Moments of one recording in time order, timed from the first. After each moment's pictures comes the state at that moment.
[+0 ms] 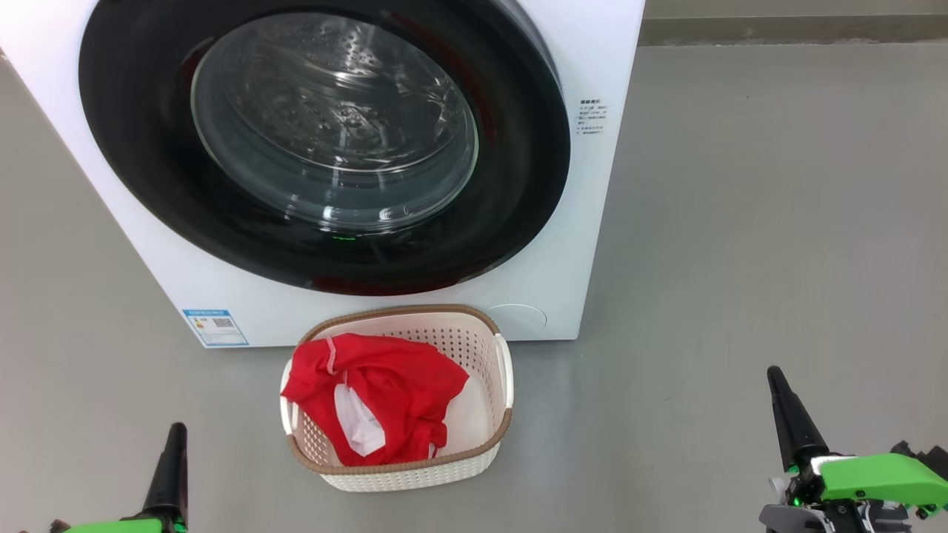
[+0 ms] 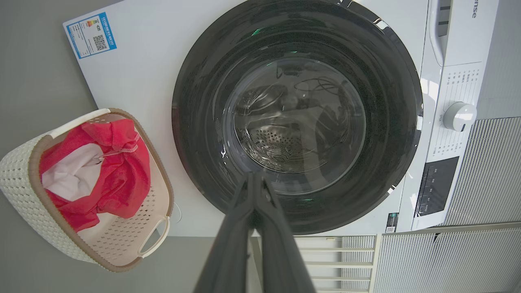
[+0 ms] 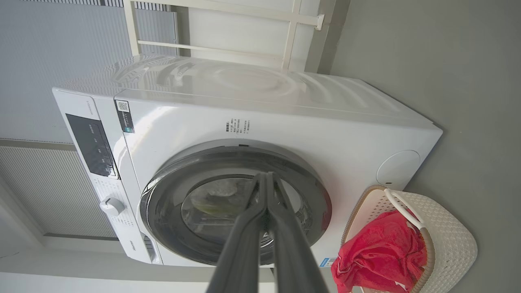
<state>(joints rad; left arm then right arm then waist) -0.05 0.06 0.06 0.25 -1.54 -0.12 0.08 -0.11 -0.05 -0.12 0.28 1.51 0.13 0.08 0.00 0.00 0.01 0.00</state>
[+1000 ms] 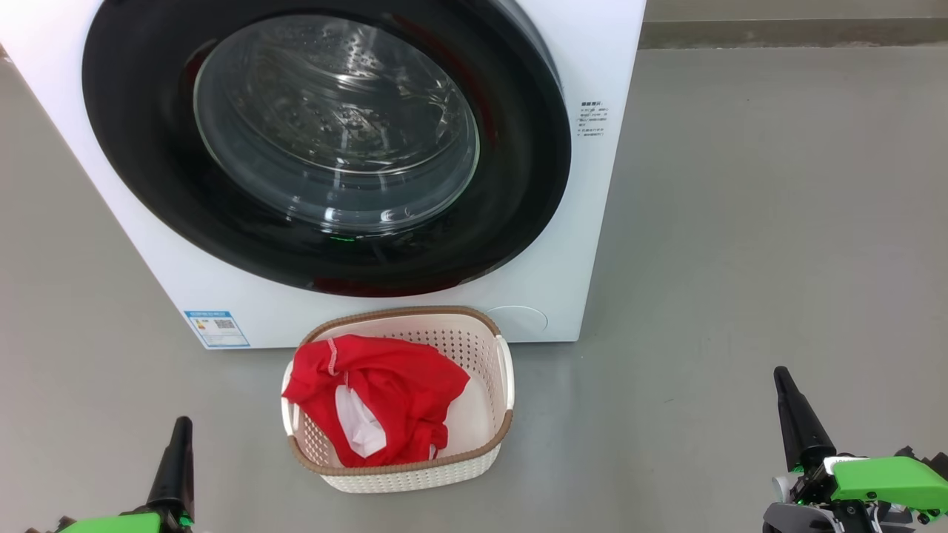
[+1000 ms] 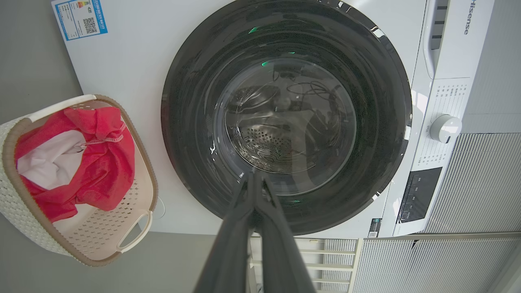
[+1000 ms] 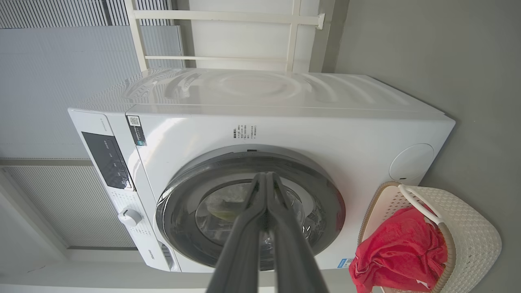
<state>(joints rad) -0.07 0.04 0.08 0.26 -1.61 -0.12 0.11 -0.10 -0.05 -0.14 0.28 1.60 0.13 0.11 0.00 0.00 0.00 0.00</state>
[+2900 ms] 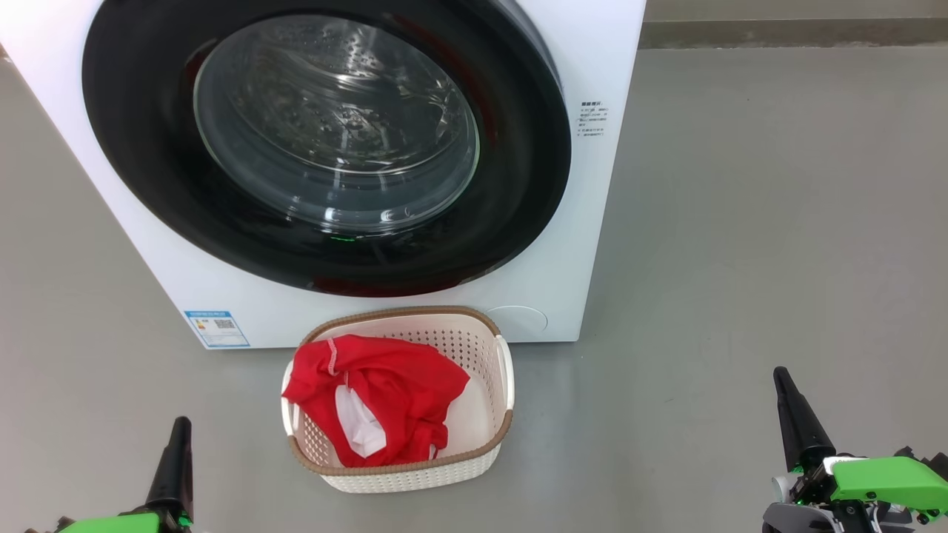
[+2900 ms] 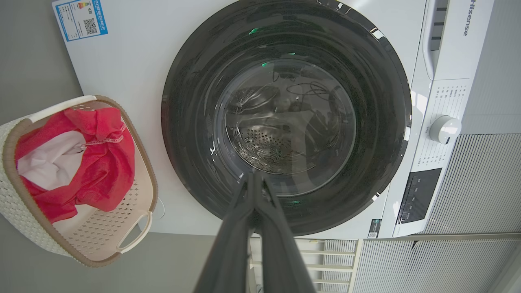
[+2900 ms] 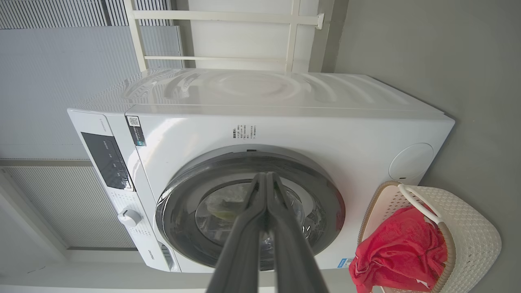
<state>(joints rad) -0.07 0.04 0.08 0.26 -1.61 -0.12 0.11 -0.10 -0.05 -0.14 0.28 1.60 0.13 0.11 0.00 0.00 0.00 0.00</state>
